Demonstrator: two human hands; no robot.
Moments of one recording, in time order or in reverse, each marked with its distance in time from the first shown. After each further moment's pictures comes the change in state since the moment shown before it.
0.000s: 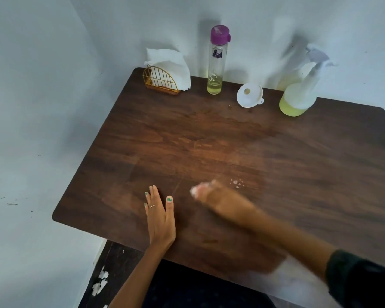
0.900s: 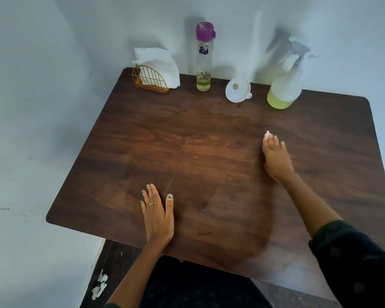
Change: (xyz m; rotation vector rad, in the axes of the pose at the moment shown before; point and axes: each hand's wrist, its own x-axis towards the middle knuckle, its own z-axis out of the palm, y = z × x) left_hand -0.004 -0.008 0.010 0.189 -0.040 0.055; right_hand -0.061 0.118 -0.073 -0.070 0.068 0.849
